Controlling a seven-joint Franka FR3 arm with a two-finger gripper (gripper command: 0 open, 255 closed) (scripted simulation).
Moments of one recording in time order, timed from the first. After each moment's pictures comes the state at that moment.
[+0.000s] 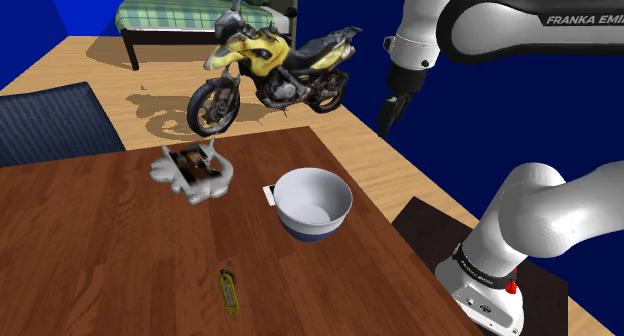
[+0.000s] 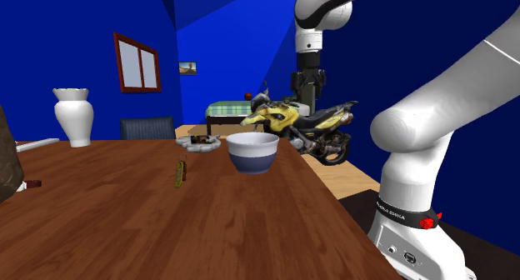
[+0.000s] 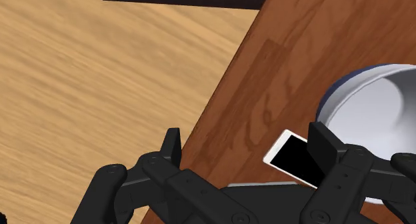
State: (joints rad) arm 0.07 -0.75 0.12 -2.46 -0.03 1.73 0.05
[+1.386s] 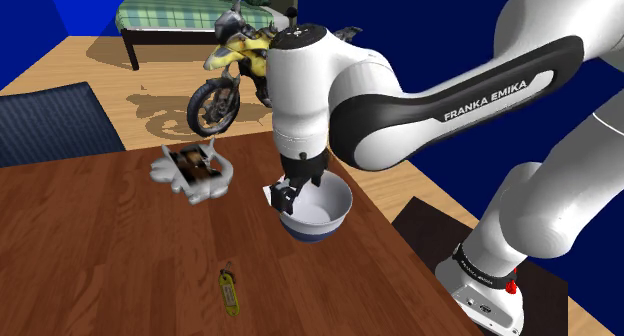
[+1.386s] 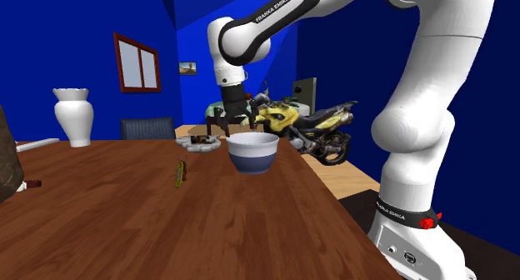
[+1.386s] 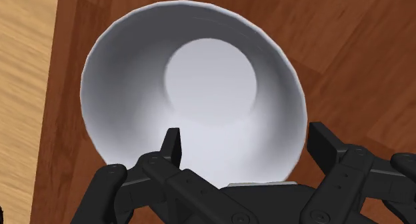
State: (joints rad) arm 0.10 -0.16 0.63 -2.19 -0.09 1.97 0.70
